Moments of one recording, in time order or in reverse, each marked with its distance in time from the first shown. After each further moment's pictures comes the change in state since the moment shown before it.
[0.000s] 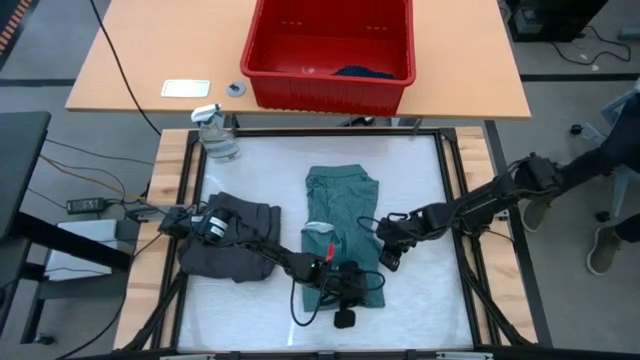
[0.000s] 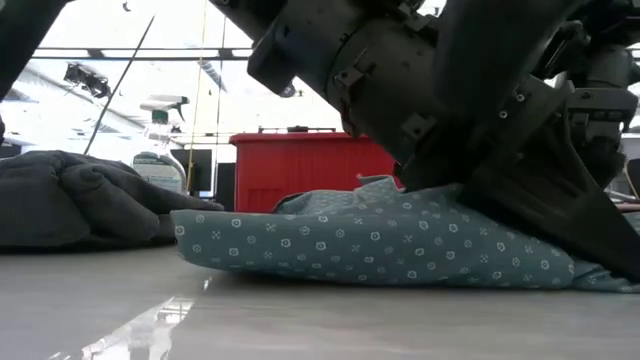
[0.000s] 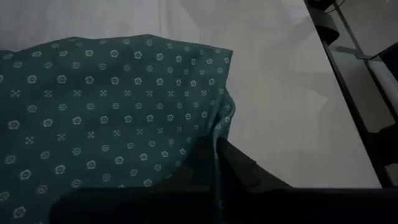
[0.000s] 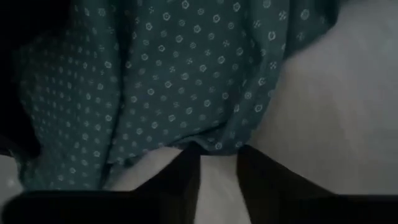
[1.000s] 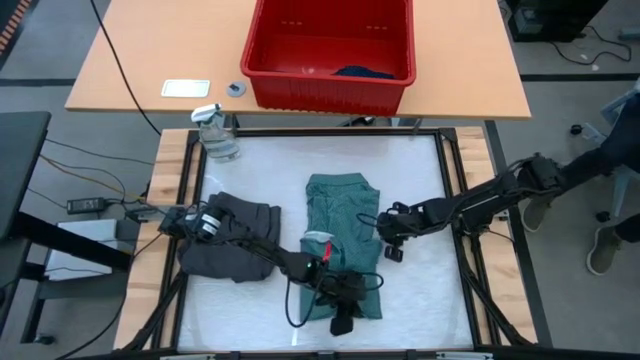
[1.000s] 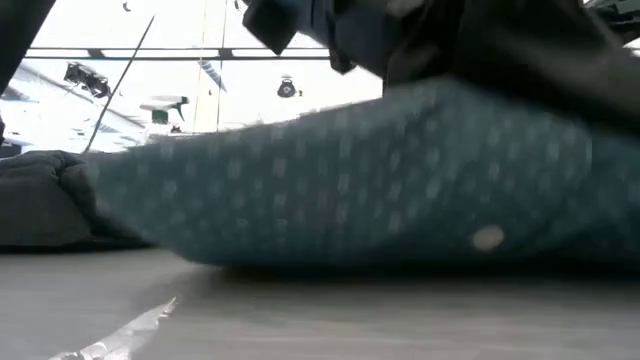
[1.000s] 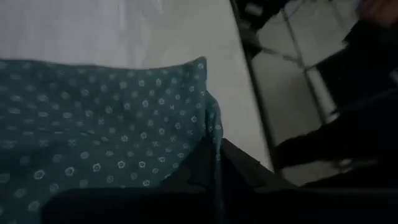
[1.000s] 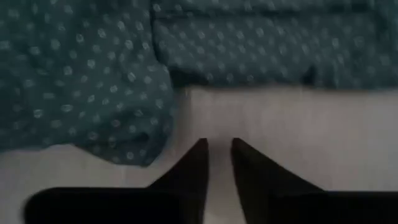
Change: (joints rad) left arm -0.006 -0.083 -0.004 -0.003 0.157 -0.149; right arm -0.051 -0.054 0.000 -0.111 0.191 -0.395
